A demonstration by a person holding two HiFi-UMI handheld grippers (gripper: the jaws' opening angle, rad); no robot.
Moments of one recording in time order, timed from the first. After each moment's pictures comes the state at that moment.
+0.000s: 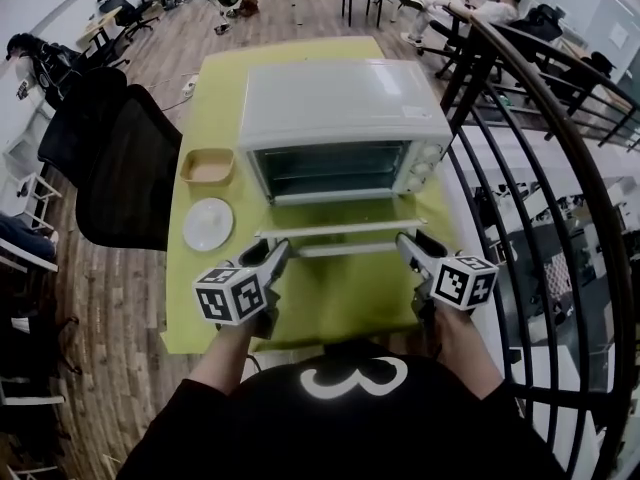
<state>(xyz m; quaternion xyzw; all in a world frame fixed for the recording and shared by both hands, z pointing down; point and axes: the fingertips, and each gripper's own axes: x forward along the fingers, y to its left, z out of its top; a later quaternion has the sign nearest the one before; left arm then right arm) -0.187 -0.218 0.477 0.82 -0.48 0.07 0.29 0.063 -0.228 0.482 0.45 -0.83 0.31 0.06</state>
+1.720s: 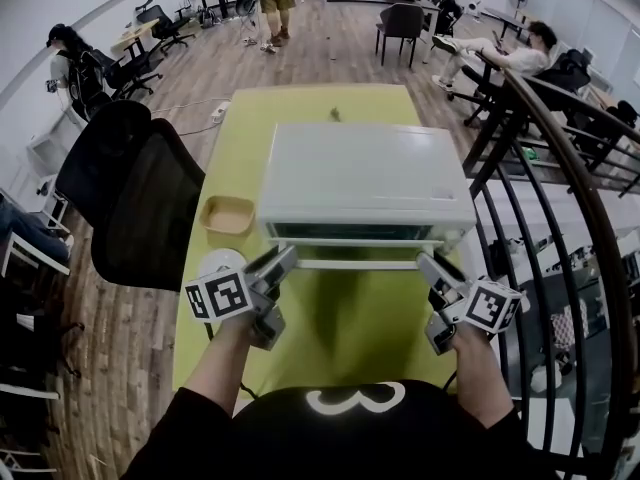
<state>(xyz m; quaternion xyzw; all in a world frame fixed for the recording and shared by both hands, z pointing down) -0.199 -0.322 0.401 0.81 -0.43 -0.10 0.39 0.056 -0.334 0.399 0.37 -0.85 0.37 -0.07</state>
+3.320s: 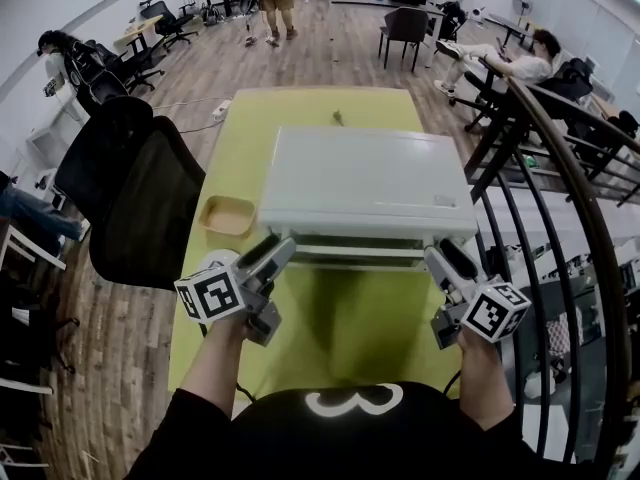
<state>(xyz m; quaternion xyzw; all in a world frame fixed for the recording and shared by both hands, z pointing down) -0.211 -0.333 0.371 0.82 -0.42 -0.15 0.35 0.064 -0.350 0.362 0.41 -0.88 0.24 -0.05</state>
